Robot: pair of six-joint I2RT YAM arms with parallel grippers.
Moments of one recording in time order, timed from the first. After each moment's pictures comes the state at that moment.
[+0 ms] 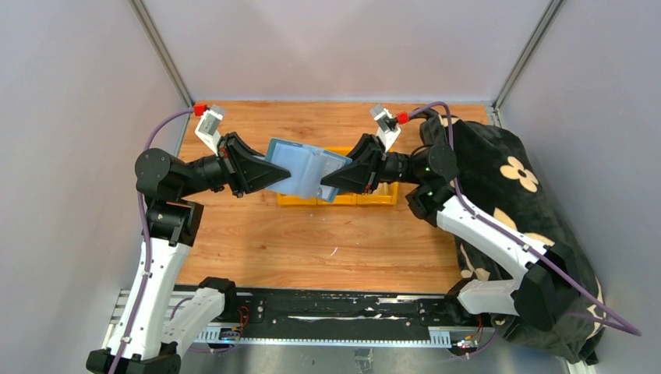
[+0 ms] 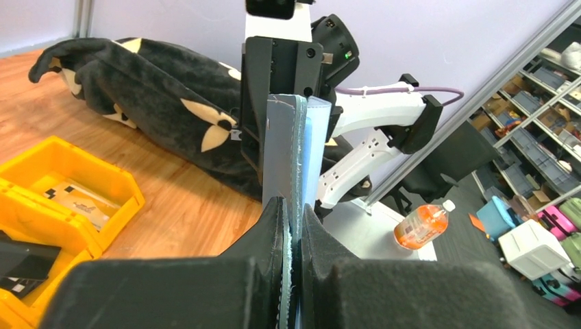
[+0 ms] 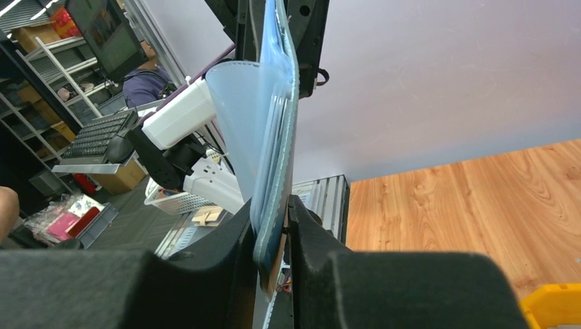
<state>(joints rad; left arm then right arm) -0.17 0.82 1.05 0.14 1.11 -0.84 0.69 1.26 0.96 0.85 -0.91 0.83</state>
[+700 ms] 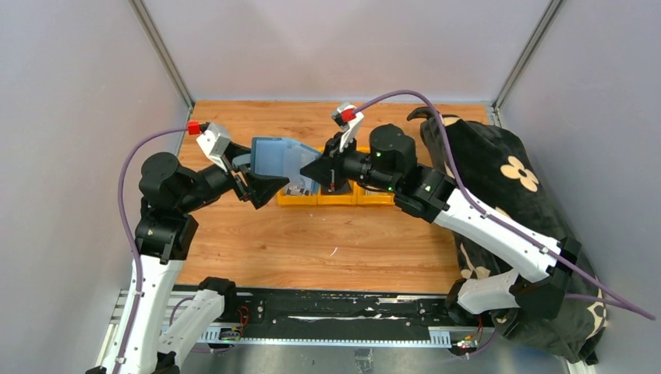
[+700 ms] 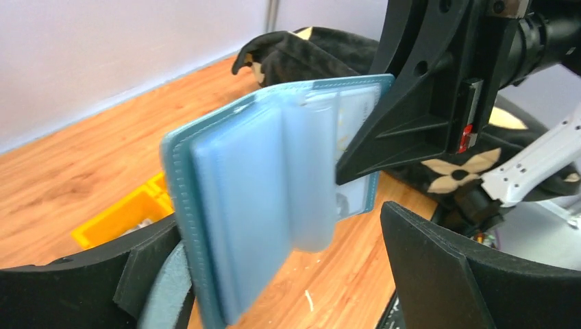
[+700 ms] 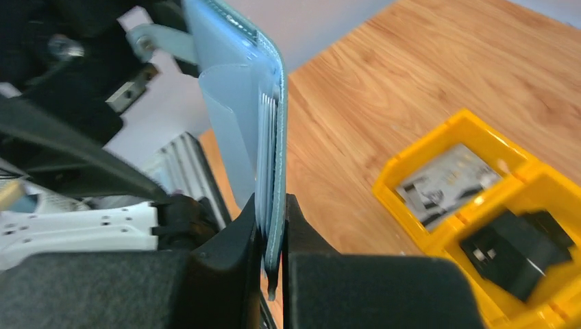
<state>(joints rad) -0.17 0.75 1.08 -0.31 0.79 -0.22 0.95 1.29 1.39 -0.17 -0.24 0.34</state>
